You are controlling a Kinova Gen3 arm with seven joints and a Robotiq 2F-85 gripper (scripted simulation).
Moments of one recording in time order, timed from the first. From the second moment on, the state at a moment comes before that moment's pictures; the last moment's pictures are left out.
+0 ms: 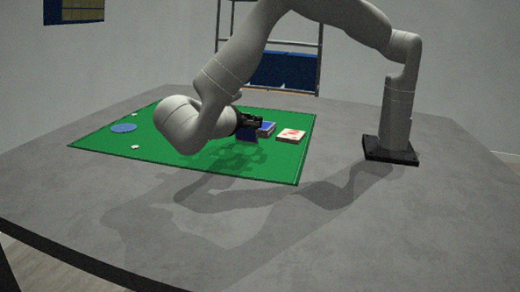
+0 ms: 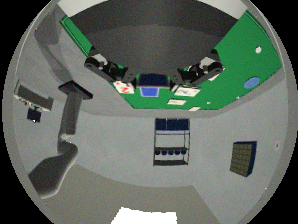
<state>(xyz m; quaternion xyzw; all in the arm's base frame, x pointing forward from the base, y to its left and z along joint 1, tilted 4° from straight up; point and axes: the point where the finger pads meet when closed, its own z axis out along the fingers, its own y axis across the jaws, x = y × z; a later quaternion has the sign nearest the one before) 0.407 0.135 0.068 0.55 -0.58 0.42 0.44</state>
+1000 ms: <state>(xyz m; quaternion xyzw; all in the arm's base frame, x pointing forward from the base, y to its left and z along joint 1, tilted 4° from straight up) 0.406 0.138 0.065 0.55 -0.58 0.42 0.44</state>
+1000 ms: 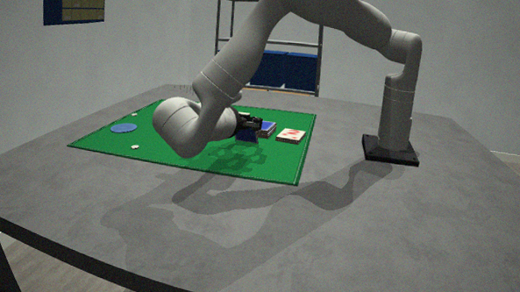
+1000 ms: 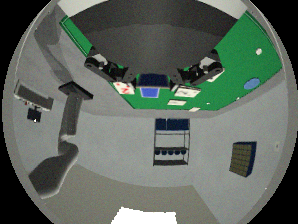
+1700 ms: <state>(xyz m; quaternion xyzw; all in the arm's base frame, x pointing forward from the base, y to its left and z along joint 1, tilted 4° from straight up) 0.403 0.140 0.063 0.55 -0.59 0.41 0.43</state>
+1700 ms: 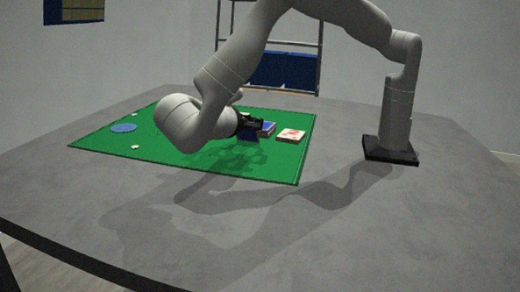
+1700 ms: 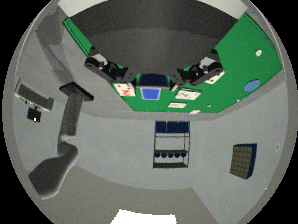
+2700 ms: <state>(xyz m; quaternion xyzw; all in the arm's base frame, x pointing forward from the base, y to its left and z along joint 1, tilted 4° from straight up) 0.403 0.145 0.060 0.60 -0.64 0.33 0.35</state>
